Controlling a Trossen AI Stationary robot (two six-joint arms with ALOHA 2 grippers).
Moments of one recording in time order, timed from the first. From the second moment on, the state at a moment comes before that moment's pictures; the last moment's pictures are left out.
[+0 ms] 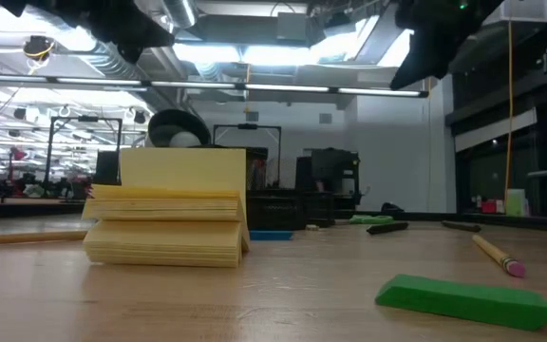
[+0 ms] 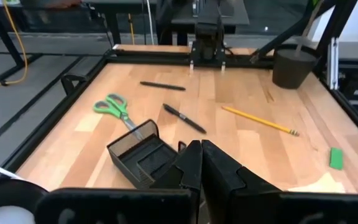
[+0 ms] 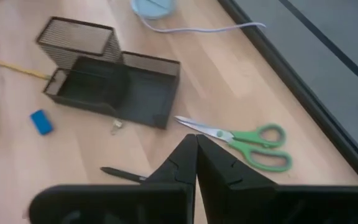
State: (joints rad) left arm 0.07 0.69 0.59 -0.21 -0.04 -0.01; right arm -0.26 1.02 0.95 -0.68 0.14 0.13
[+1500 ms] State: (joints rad) left arm 0.07 0.72 0.58 -0.19 -0.11 0.07; right arm -0.68 1.72 1.19 -0.79 0.19 -0.11
